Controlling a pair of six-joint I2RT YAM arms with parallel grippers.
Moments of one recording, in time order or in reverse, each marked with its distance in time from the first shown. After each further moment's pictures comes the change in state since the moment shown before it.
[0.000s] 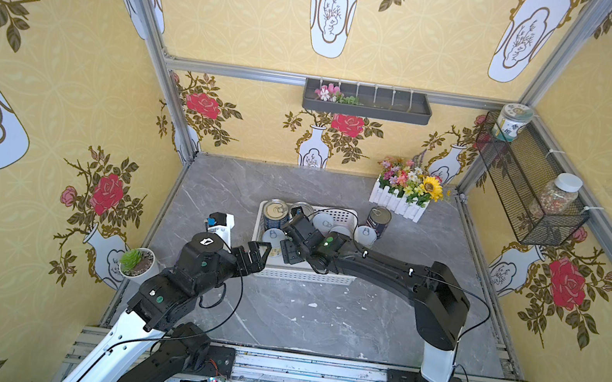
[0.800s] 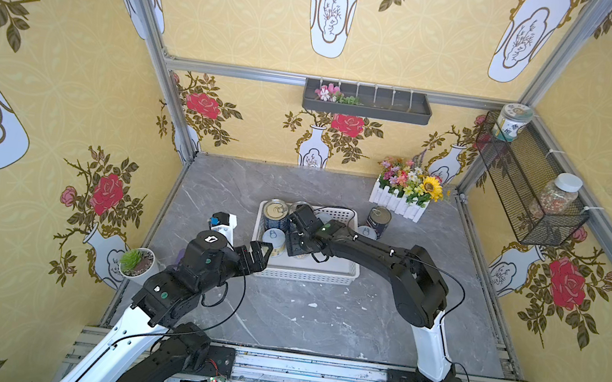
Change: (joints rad) left arm 0.000 0.024 0.000 -0.003 0.000 -0.002; right arm -0.114 0.183 0.124 -0.028 -0.140 -0.002
